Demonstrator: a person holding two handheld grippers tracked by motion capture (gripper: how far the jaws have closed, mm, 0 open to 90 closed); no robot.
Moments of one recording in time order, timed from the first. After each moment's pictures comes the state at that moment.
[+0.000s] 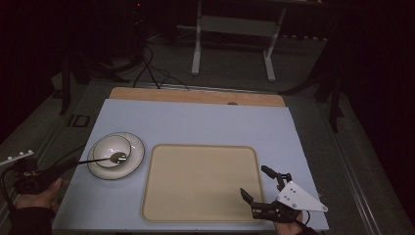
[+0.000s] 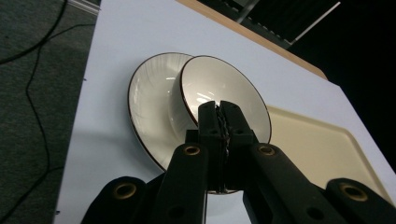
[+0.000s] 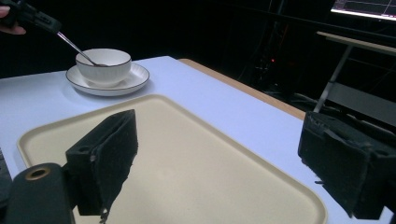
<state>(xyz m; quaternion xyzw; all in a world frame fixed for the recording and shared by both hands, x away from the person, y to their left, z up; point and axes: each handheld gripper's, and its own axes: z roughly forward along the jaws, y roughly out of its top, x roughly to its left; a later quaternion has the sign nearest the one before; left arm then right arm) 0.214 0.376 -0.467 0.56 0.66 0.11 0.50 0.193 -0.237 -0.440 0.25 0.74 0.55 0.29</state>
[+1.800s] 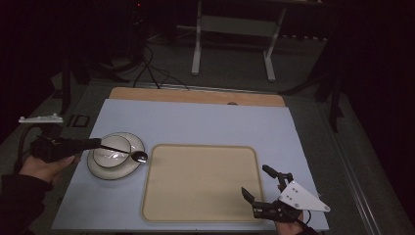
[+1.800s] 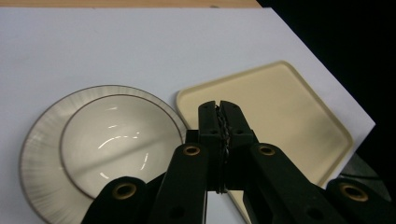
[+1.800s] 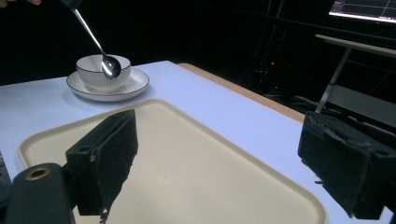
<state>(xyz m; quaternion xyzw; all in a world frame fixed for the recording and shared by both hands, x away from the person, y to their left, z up) 0.273 0.331 -0.389 0.74 0.48 0.03 0.47 0.194 -0.240 -0.439 0.25 0.74 0.56 0.29</state>
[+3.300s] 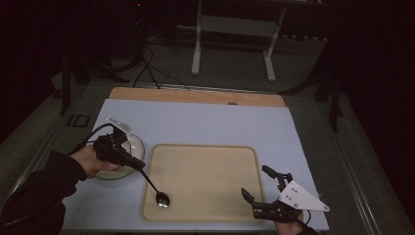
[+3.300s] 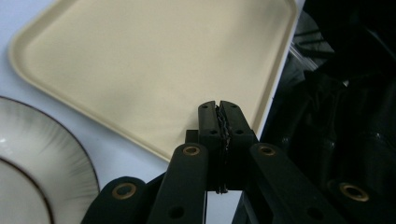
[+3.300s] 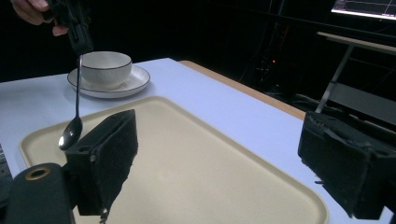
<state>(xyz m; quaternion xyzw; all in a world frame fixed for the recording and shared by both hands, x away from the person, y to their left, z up) 0.321 0.228 -0.418 0.89 0.29 -0.14 0.32 0.194 -0.239 -0.441 0.25 0.74 0.55 0.28</state>
